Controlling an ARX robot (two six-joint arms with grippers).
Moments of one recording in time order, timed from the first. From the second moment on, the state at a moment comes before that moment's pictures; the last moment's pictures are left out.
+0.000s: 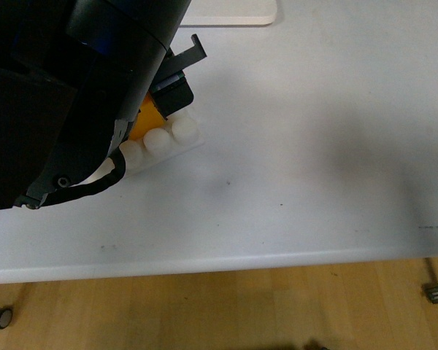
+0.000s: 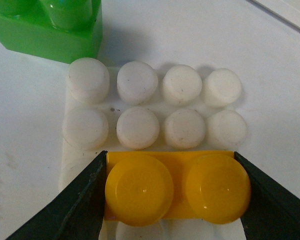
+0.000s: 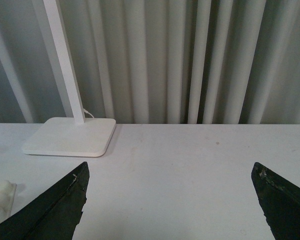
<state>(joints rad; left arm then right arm) -0.79 1.91 0.77 0.20 -0.55 -0.93 0.00 0.00 0.01 0.00 0.00 0.00</state>
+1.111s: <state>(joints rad) -0.81 1.85 0.73 0.09 -0.57 -0.80 0.00 0.00 0.01 0.00 0.00 0.00</state>
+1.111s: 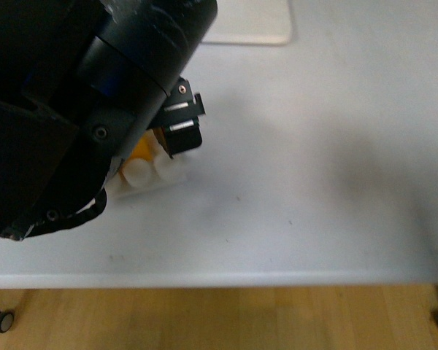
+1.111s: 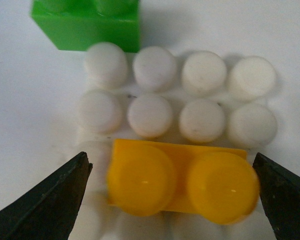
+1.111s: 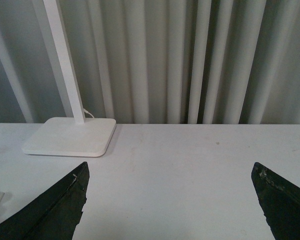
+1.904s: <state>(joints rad) -0.38 0.77 0.22 0.47 -0.32 -0.19 0.00 0.00 0.01 0.00 0.00 0.00</state>
